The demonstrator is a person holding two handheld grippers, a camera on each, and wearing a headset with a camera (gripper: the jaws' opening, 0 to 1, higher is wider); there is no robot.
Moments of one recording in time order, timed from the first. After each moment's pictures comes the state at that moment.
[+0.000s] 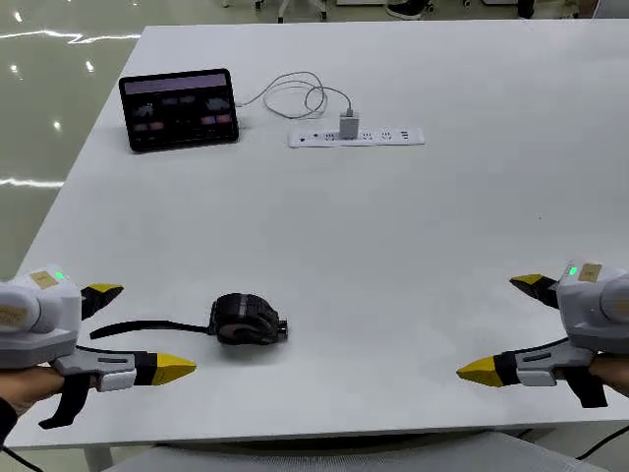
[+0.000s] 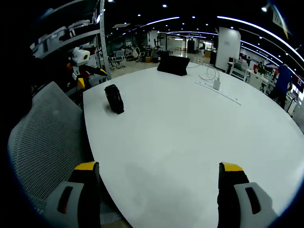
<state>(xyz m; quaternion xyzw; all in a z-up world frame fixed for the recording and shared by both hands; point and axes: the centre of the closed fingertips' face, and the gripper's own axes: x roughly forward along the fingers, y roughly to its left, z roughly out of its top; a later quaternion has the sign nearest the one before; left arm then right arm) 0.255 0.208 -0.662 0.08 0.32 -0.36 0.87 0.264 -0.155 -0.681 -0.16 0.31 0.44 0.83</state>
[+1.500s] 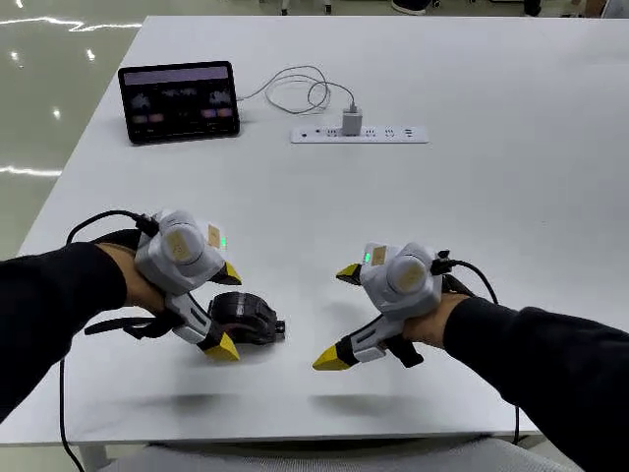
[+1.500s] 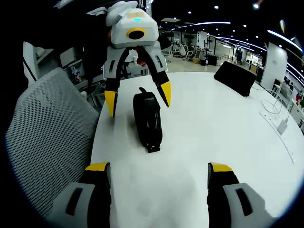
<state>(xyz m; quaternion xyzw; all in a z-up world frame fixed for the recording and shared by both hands) 0.270 0.115 -0.709 0.32 0.38 -0.59 0.64 0.285 0.045 -0.720 -0.22 0.28 0.60 0.71</state>
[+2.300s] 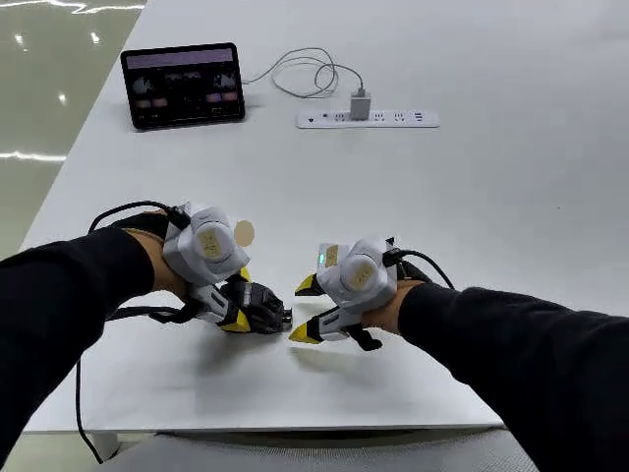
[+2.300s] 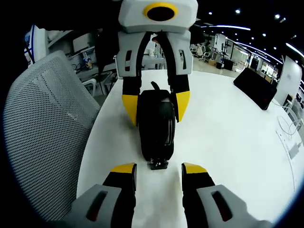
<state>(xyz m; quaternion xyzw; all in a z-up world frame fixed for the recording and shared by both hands) 0.281 0.119 -0.721 0.36 0.39 -0.57 0.63 0.279 0.086 -0.744 -0.27 0.26 0.64 0.67</state>
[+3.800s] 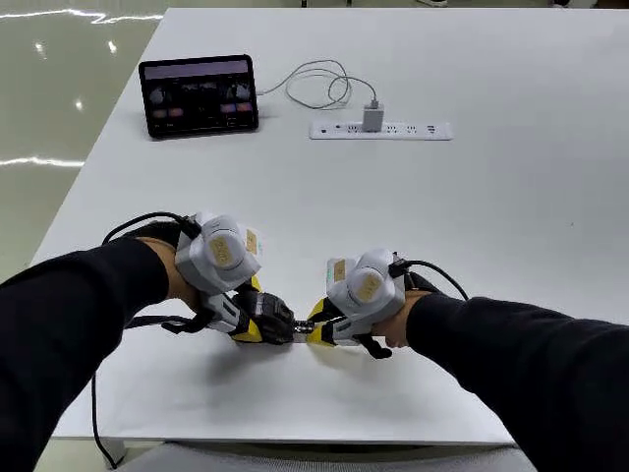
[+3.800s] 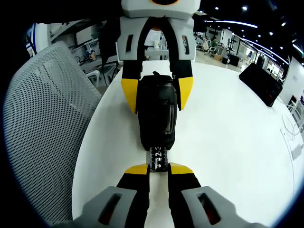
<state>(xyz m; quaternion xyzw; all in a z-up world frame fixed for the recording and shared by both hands) 0.286 0.120 -0.724 0.34 0.40 -0.57 0.64 0.281 0.073 -0.760 -0.30 0.28 0.65 0.64</state>
